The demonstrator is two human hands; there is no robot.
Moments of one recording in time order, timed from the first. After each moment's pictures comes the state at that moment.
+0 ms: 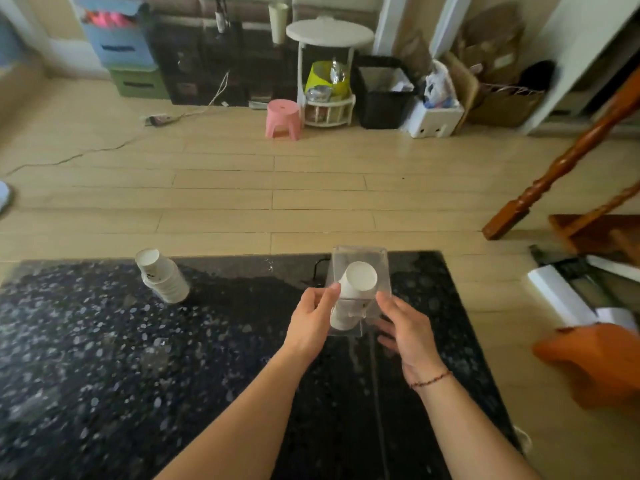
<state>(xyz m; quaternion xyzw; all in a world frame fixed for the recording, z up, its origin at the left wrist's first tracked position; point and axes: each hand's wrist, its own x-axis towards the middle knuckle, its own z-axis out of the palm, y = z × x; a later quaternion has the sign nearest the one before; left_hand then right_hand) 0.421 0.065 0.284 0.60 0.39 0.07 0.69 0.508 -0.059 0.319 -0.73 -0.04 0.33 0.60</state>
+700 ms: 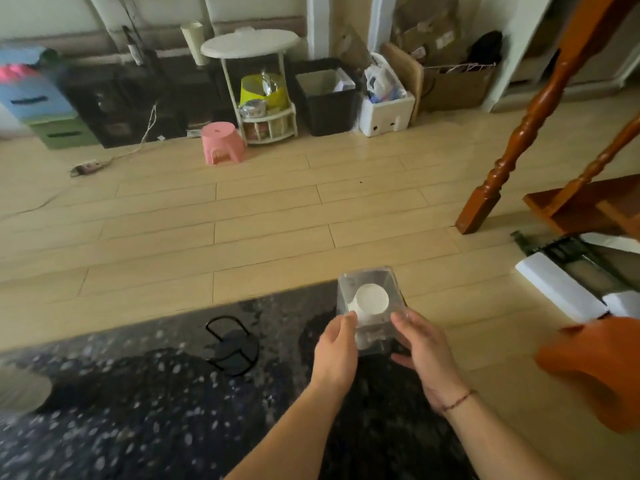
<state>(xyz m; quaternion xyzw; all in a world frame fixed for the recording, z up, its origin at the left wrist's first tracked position) 0.696 -0.064 0.204 0.60 0.41 0.01 0.69 0.776 -0.173 0.203 -0.72 -0.02 0.32 0.61</state>
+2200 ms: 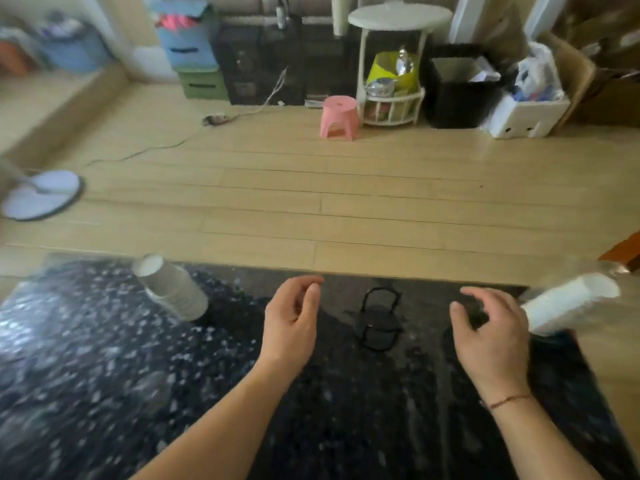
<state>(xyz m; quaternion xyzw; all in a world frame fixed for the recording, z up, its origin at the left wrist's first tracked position) 0.478 0.173 0.157 0.72 0.41 0.29 0.49 0.660 0.002 0.174 -0.91 -0.23 0.01 0.35</state>
